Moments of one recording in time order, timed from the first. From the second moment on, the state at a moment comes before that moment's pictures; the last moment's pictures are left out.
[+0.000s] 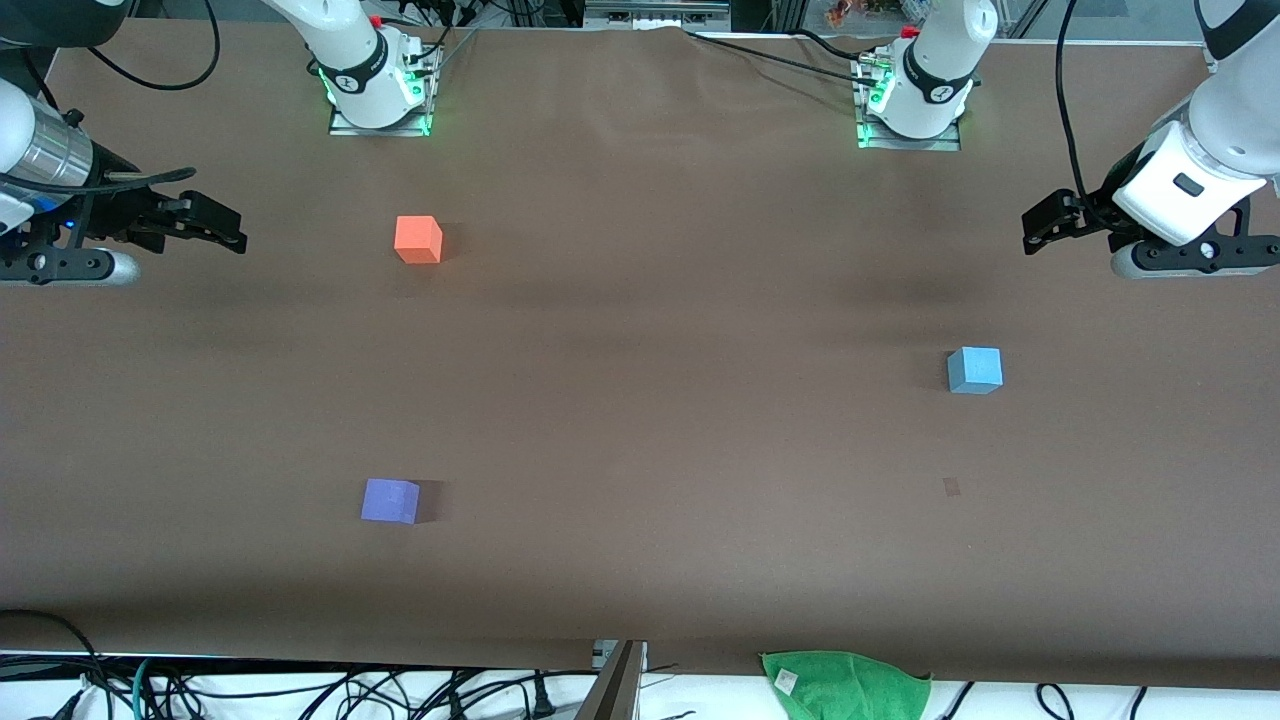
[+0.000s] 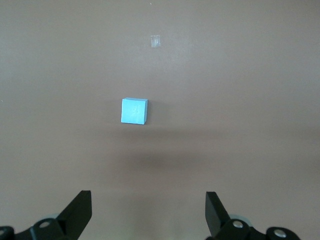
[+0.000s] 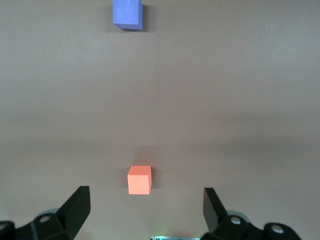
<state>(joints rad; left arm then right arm) 0.05 -0.03 -0.14 -1.70 0.01 1.58 -0.14 0.17 0.06 -0.10 -1.58 0.05 1.53 0.09</state>
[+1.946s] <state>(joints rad) 0.13 0.55 -0.14 -1.91 0.16 2.12 -0.06 0.17 0.06 -0.10 -1.58 0.05 1.53 0.09</state>
